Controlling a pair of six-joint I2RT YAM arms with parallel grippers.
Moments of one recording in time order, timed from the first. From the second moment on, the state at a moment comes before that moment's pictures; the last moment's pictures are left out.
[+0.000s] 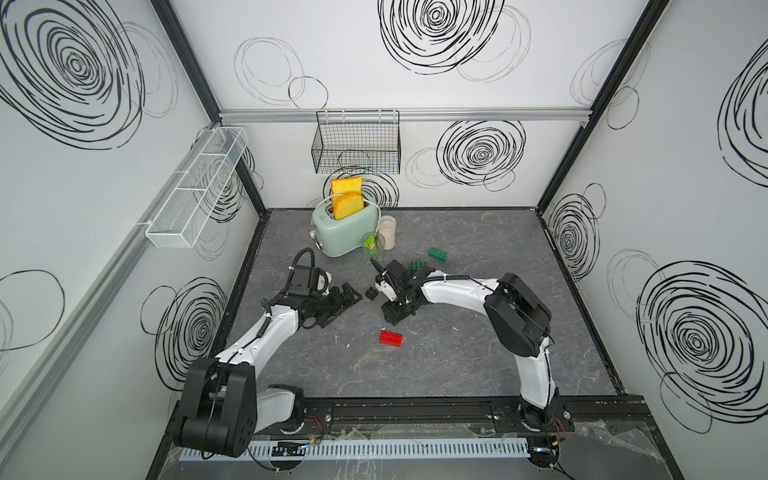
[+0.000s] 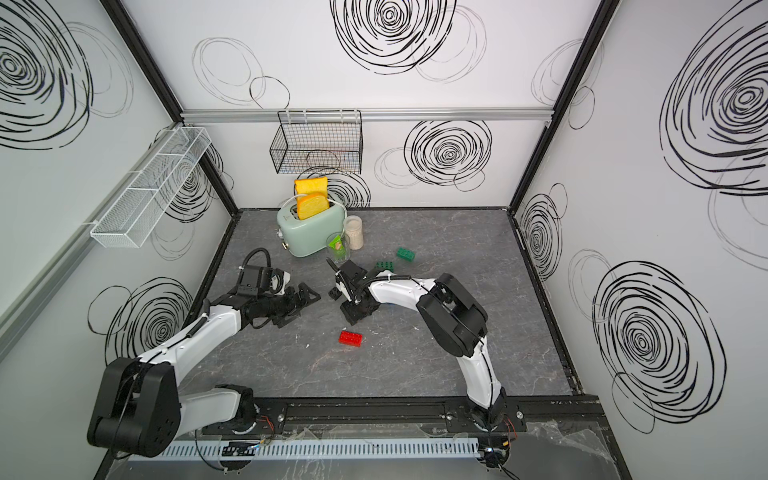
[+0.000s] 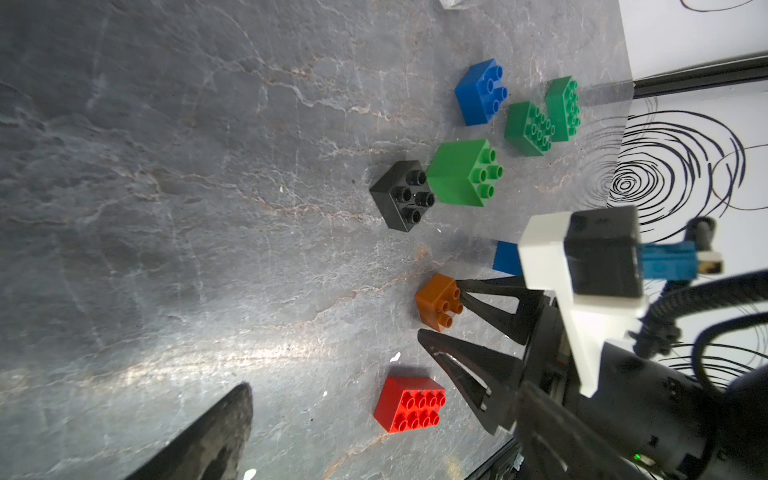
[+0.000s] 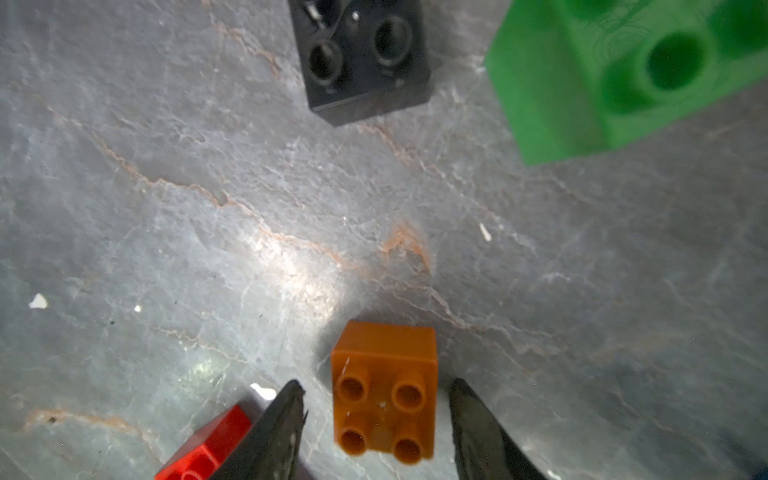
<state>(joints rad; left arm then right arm) -0.11 1.26 0.66 -0.41 0.53 -0.69 0.89 2.05 1.43 -0.63 -0.12 0.21</state>
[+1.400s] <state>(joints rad) -0.59 1.78 0.94 0.04 0.69 -0.79 0.55 1.75 1.46 -0.84 -0.12 0.38</state>
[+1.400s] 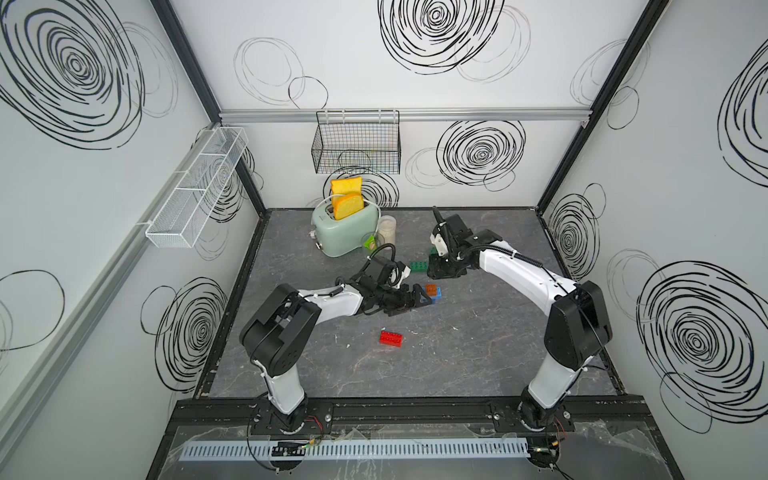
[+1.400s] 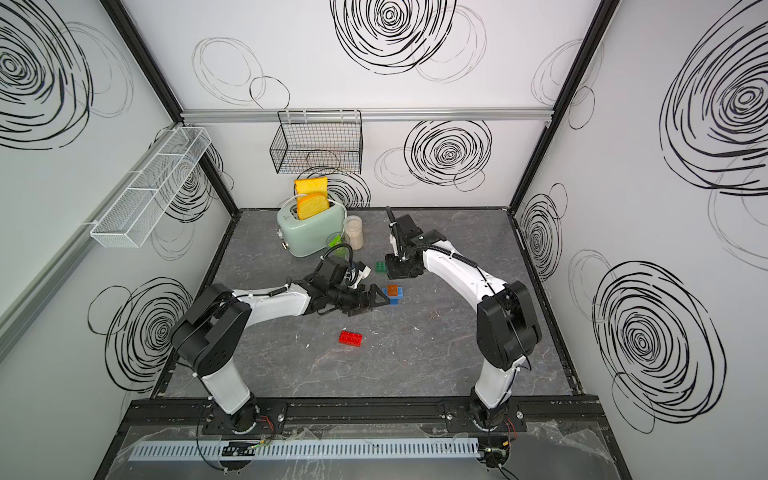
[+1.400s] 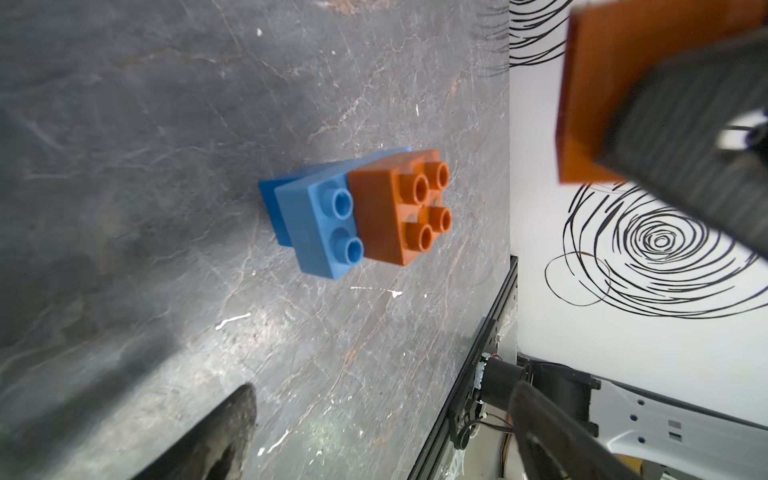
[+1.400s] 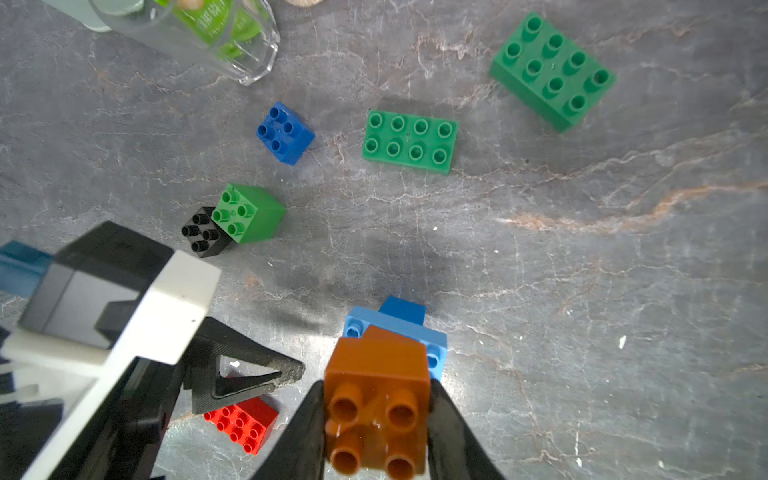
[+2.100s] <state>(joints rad) -0.51 1.82 0.91 0.13 0.68 -0.86 0.58 1.77 1.40 -0.83 -0.13 0.41</state>
